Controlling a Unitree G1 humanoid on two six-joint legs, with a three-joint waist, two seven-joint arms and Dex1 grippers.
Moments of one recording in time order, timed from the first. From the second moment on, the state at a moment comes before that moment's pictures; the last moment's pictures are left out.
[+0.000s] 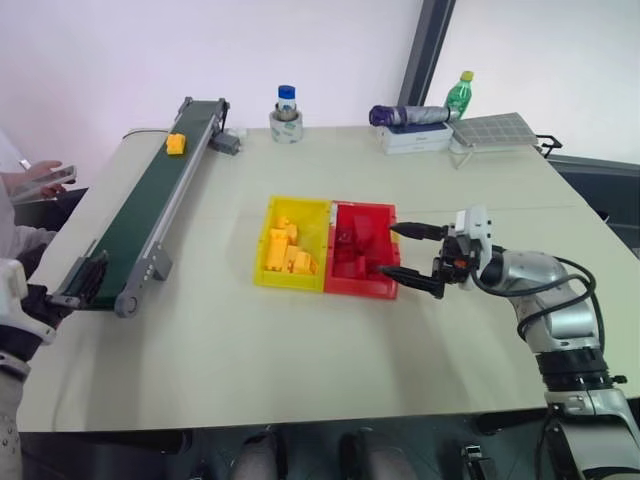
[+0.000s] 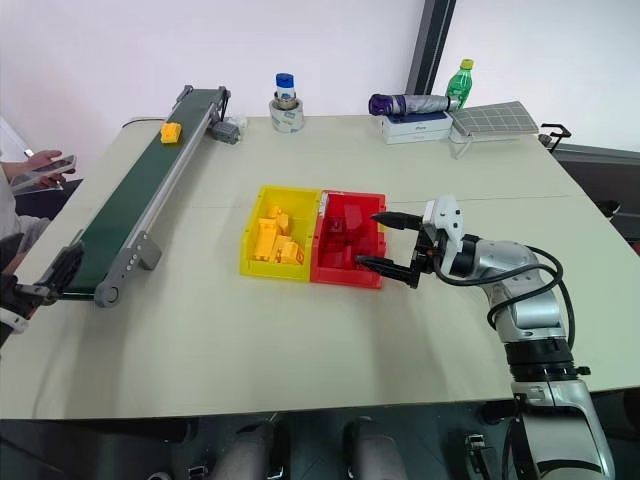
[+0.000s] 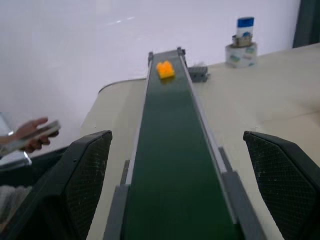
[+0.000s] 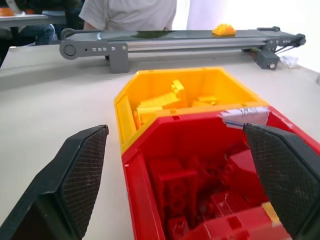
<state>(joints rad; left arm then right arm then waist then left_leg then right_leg) 0.12 0.56 0.71 -0.30 -0.49 0.26 -0.49 -0.51 -0.60 -0.05 0.14 0.47 0.17 1.20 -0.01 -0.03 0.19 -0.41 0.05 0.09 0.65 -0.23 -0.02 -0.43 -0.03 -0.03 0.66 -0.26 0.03</state>
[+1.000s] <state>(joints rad) -0.23 0.82 0.57 -0.09 -0.50 0.64 -0.37 -0.55 -0.59 -0.04 0.19 0.43 0.14 1.21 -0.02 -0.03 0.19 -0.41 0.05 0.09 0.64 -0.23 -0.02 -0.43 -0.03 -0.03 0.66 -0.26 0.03</state>
